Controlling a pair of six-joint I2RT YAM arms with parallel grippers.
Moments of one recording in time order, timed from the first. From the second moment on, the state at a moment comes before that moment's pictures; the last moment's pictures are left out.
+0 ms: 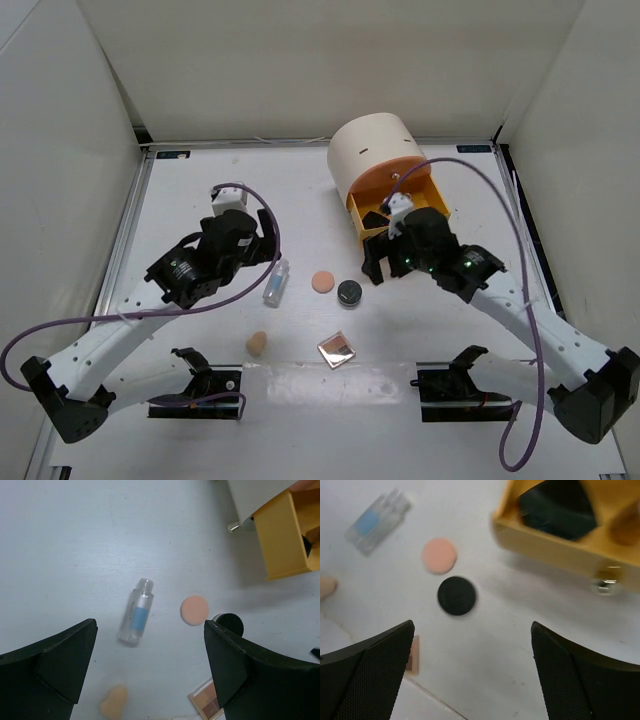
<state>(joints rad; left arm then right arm) -0.79 1.02 1.12 -0.74 -0.50 -0.61 0.65 1.02 0.98 -0.61 -0.01 0.15</state>
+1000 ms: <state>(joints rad) -0.78 0.90 1.05 -0.93 -0.50 -0.77 0.98 1.57 0.82 -0.24 0.20 0.13</state>
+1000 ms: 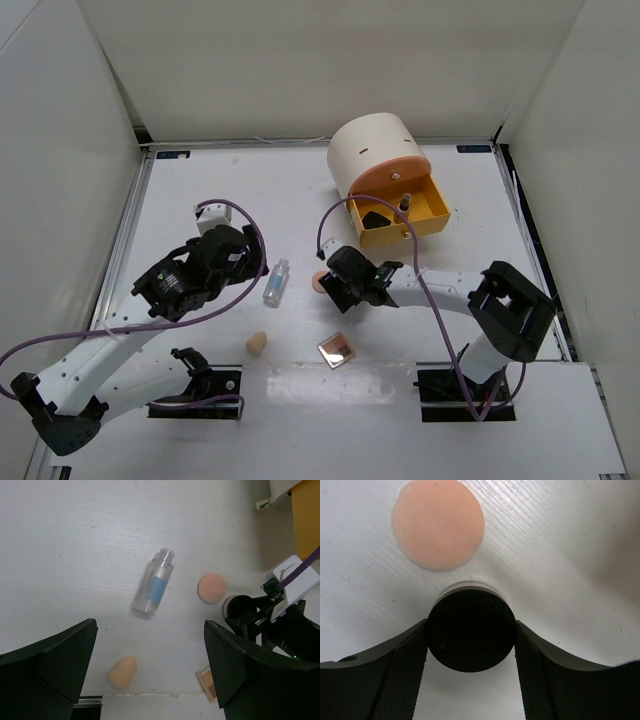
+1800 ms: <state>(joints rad) -0.78 1.03 0.99 -0.78 -0.39 -0.65 0.63 1.29 1.17 -0.45 0.29 0.07</state>
